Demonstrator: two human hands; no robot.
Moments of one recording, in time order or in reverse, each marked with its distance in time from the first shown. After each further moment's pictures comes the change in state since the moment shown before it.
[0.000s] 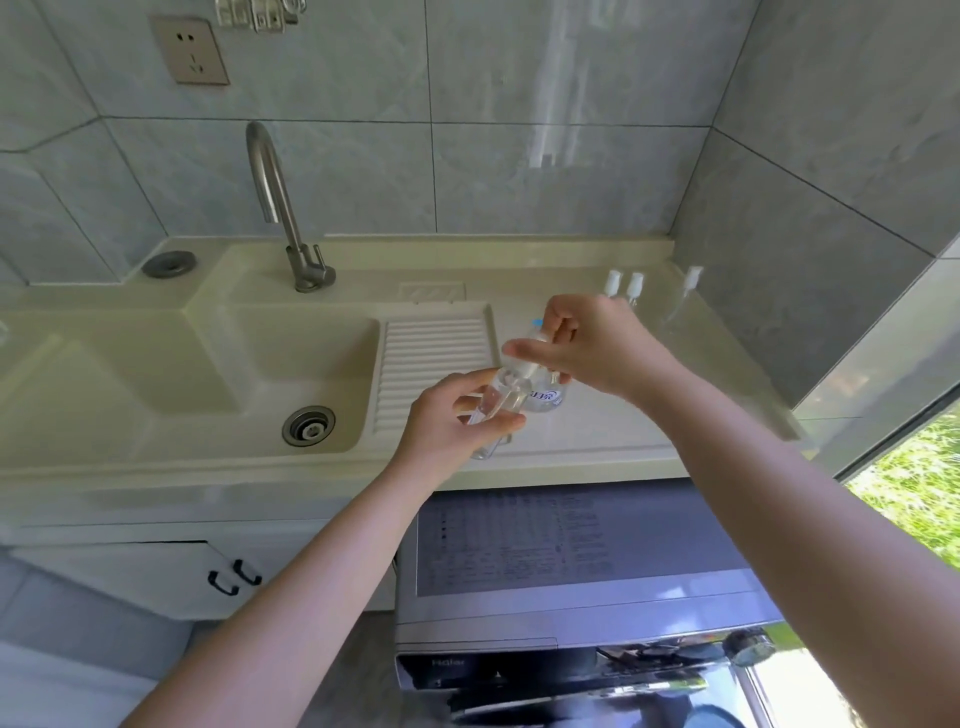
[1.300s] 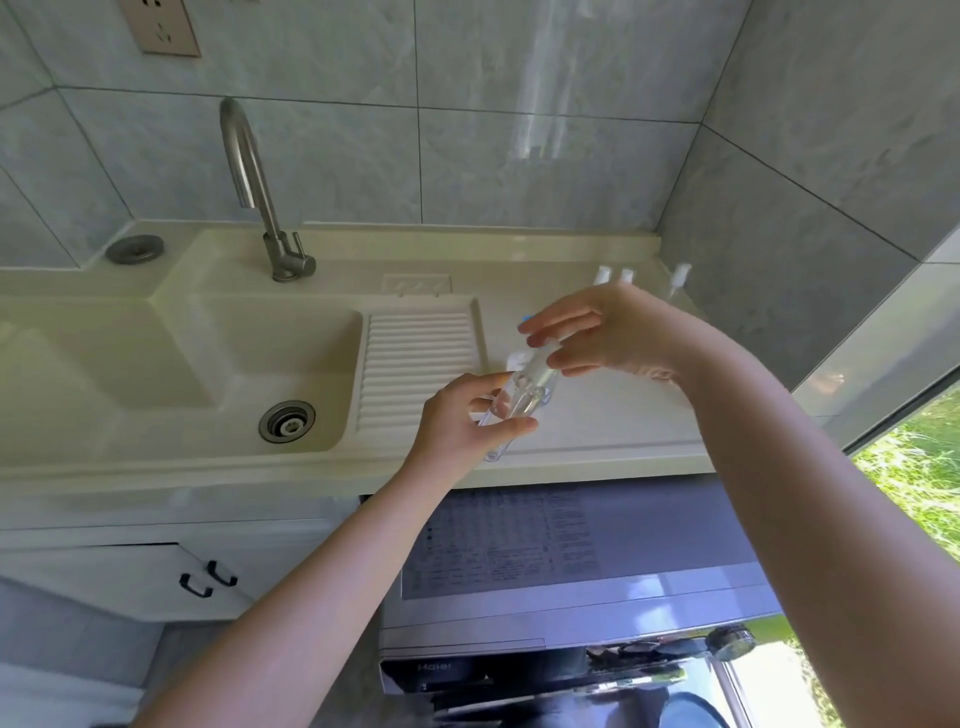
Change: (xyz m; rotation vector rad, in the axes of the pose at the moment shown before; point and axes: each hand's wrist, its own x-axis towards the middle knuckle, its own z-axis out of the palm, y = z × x) left_hand 0.015 -0.011 0.021 0.054 -0.010 0.038; right_hand 0.005 0.004 -0.033 0.233 -0.345 0.153
